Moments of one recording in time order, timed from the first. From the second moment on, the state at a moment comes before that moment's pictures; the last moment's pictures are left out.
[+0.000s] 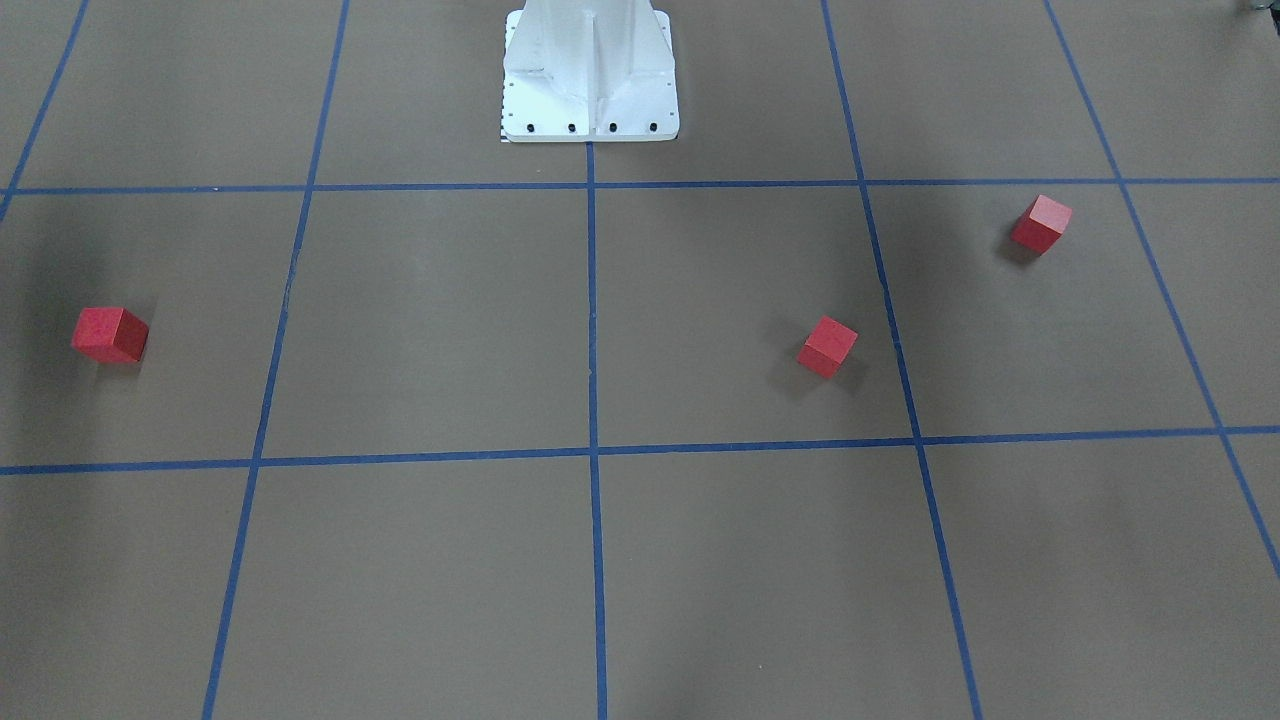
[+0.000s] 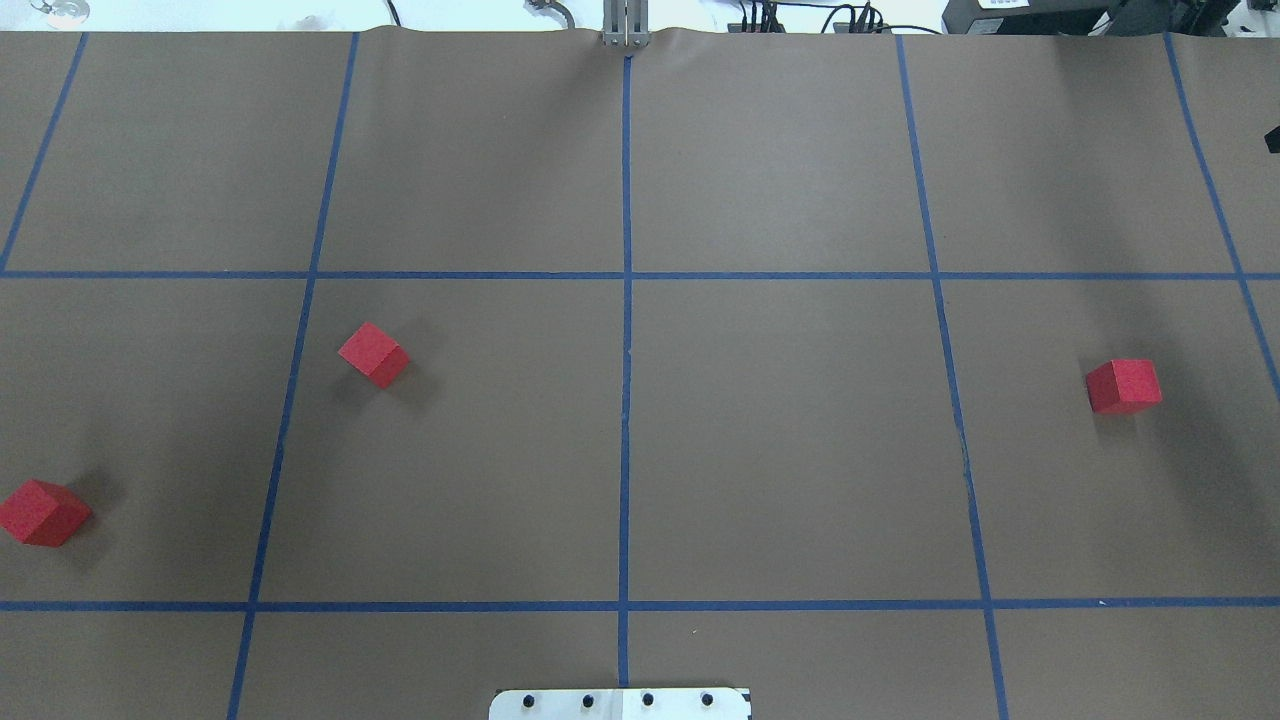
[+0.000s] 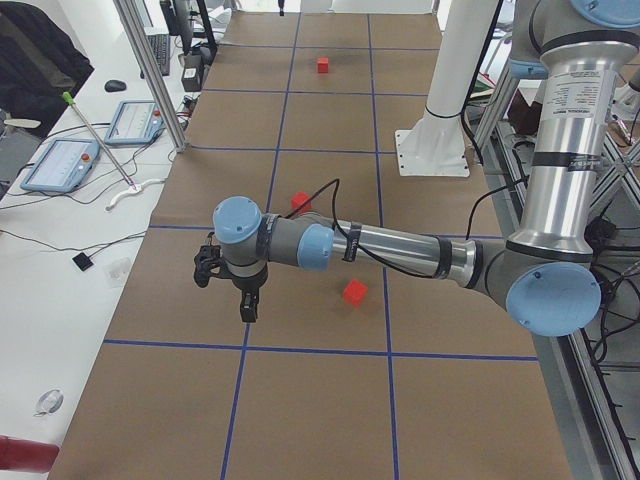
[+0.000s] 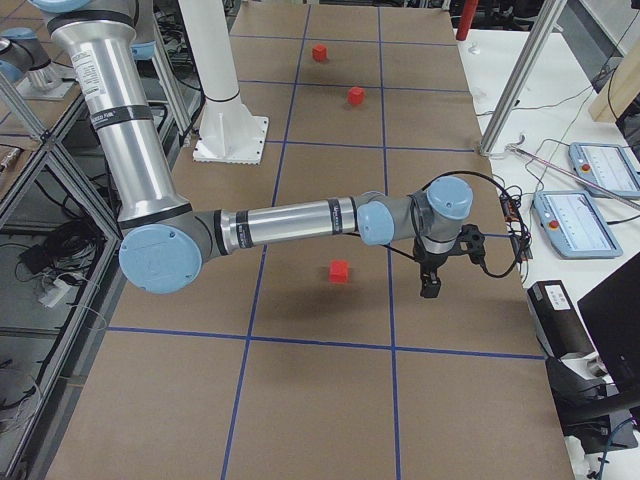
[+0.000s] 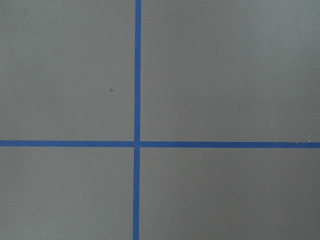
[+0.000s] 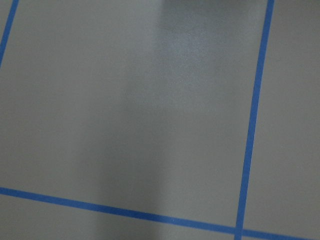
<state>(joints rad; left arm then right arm) -1.52 -1.65 -1.64 -1.58 -2.38 -0.18 1.47 -1.28 1.52 -1.68 2.35 0.16</state>
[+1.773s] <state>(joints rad) -1.52 -1.60 -1.65 -1.60 -2.41 -0.17 1.08 -1.54 1.77 -1.42 2.30 0.65</state>
